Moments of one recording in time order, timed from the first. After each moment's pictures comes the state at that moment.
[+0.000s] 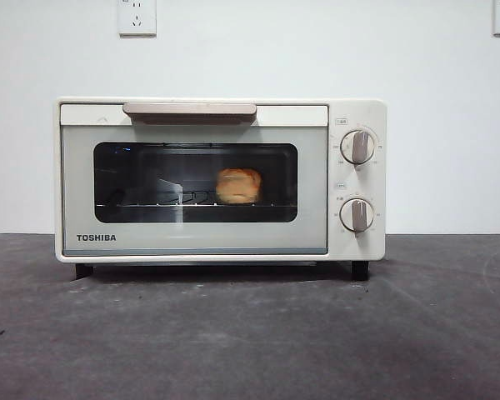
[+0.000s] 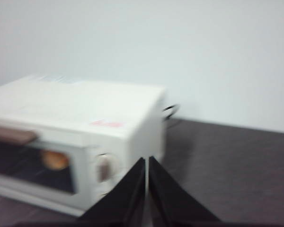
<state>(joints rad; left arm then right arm) 0.00 0.00 0.03 -0.18 0.09 0.19 0.19 0.39 0.49 -0.10 -0.18 0.05</state>
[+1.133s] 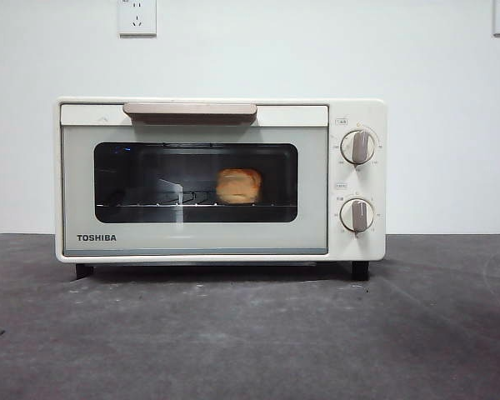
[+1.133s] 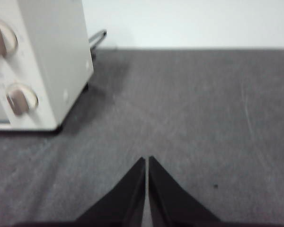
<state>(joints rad) 0.00 0.00 0.03 -0.18 0.10 0.19 0.04 0.01 0.02 -0.17 -0.05 0.06</state>
